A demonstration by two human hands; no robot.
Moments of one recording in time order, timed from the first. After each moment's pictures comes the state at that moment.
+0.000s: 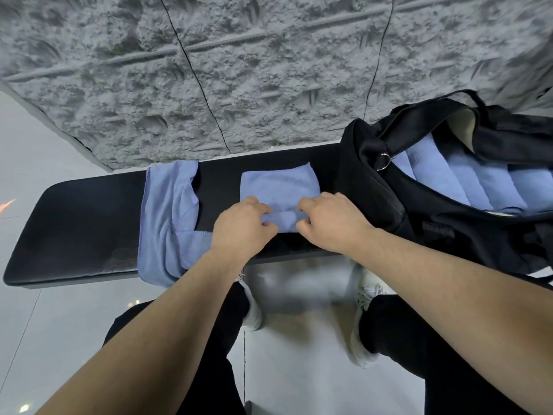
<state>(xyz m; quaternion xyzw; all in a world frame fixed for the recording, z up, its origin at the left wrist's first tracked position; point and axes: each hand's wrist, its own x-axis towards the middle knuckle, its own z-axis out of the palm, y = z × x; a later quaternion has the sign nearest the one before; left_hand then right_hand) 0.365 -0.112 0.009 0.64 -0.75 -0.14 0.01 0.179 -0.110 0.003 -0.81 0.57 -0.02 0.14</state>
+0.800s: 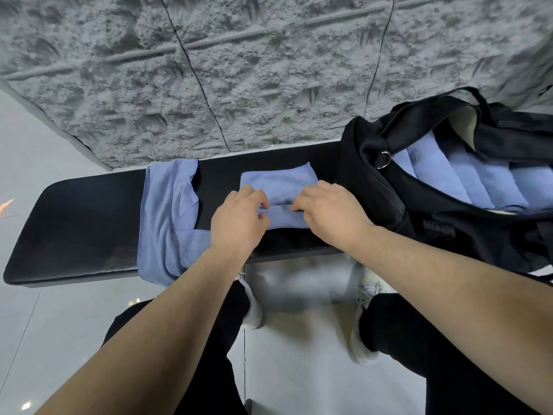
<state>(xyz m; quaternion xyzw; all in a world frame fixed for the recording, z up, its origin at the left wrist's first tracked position) 0.366 -0.114 0.011 0.66 -0.74 -0.09 0.09 0.175 -0.117 -0.010 -0.84 0.52 -0.13 0.07</state>
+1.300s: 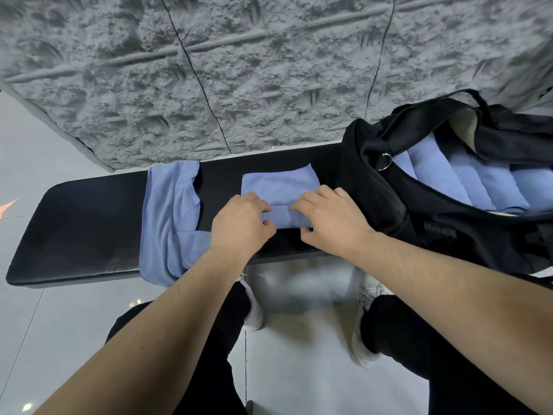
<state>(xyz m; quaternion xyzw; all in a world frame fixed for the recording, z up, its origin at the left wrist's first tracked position) 0.367 -0.114 0.011 0.64 -0.76 -0.09 0.05 0.176 -0.107 -0.017 -0.84 0.54 -0.09 0.04</state>
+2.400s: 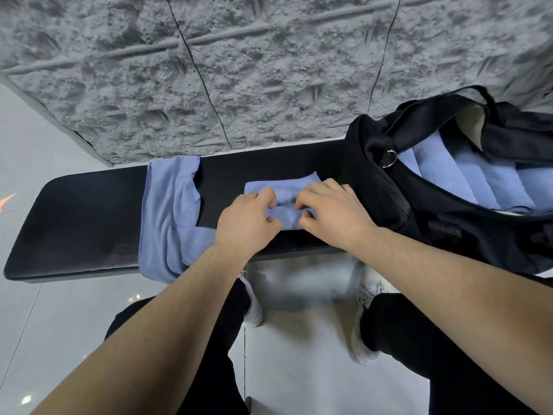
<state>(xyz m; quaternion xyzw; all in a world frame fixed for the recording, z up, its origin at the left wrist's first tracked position) 0.360 -0.112 0.013 0.65 -0.75 -0.13 0.04 0.178 -0.110 -0.005 -0.80 0.57 -0.10 0.13</state>
